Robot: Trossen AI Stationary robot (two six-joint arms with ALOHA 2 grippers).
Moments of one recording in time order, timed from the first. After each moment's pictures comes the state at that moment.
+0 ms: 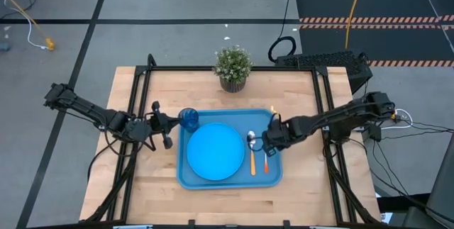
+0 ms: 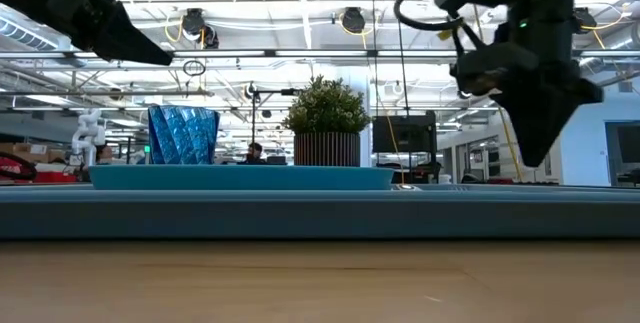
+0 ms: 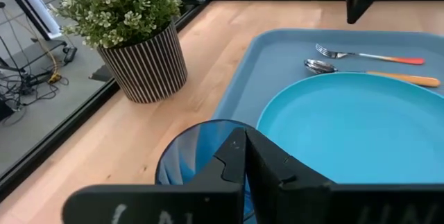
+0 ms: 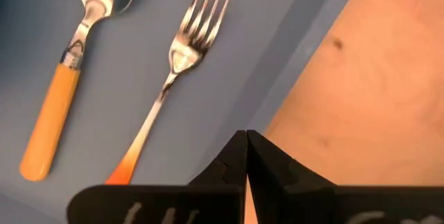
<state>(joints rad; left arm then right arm) -0.40 0.68 0.41 -0.24 -0.74 -0.25 0.19 1.48 0.89 -0.89 0.03 1.22</state>
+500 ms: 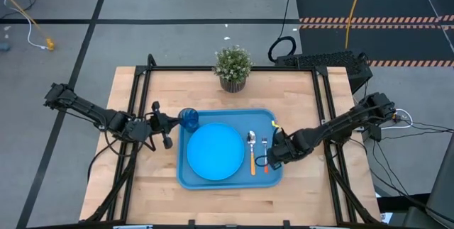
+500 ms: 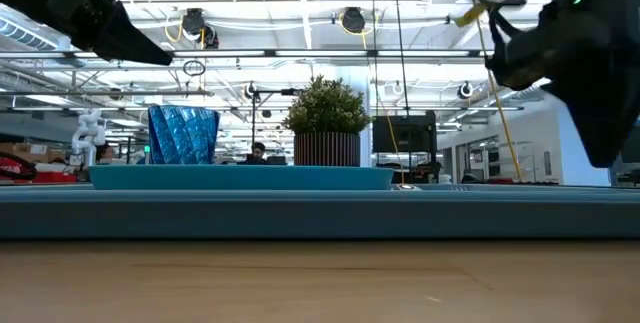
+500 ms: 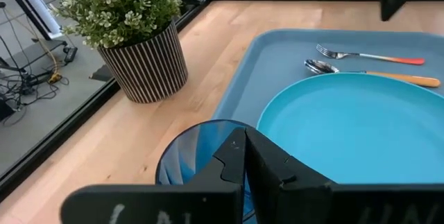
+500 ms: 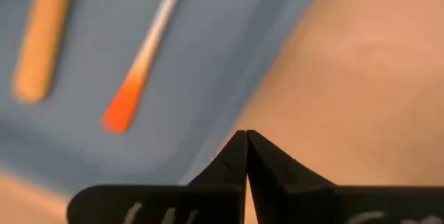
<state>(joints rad) -0.40 0.68 0.41 -0.24 -0.74 -0.25 0.37 1.48 0.89 -0.92 -0.03 1.41</state>
